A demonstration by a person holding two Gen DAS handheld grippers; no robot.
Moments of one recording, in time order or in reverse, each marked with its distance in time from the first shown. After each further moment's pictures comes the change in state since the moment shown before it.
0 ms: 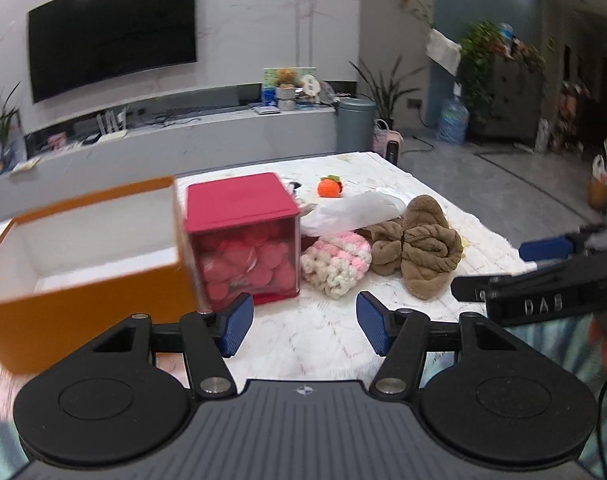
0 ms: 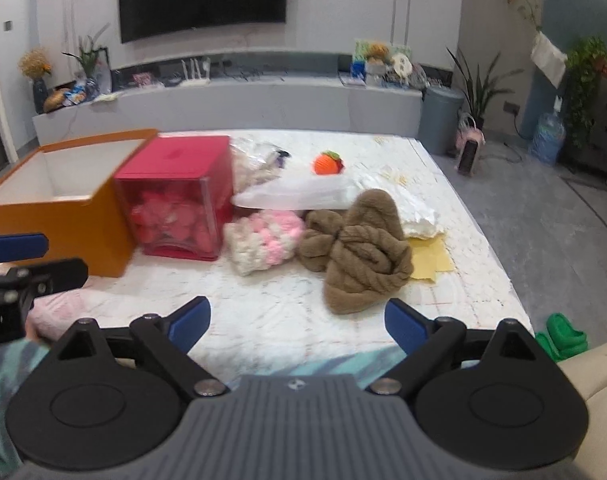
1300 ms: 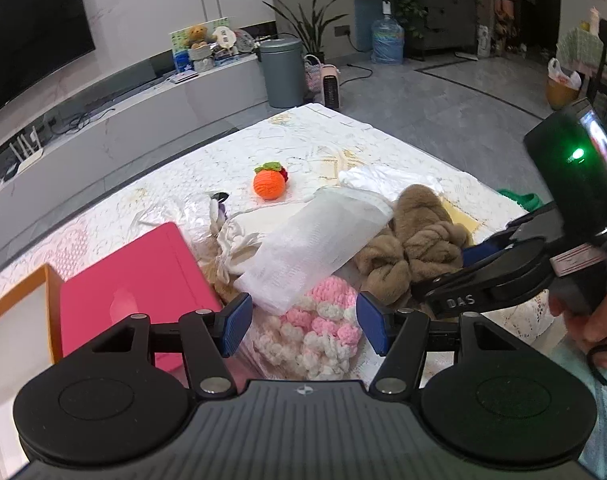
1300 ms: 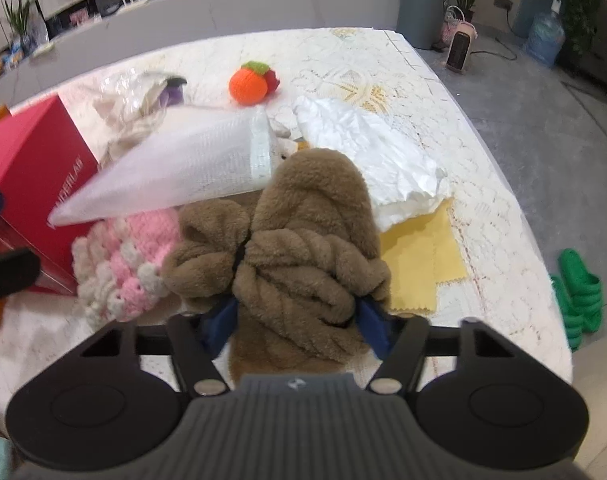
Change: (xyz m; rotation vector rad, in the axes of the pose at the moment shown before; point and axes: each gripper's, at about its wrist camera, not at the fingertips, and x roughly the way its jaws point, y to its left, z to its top) left arm 0.138 -0.021 0.087 0.259 0.188 -0.137; right arm 0.181 -0.074 0.059 0.124 0.311 -0.012
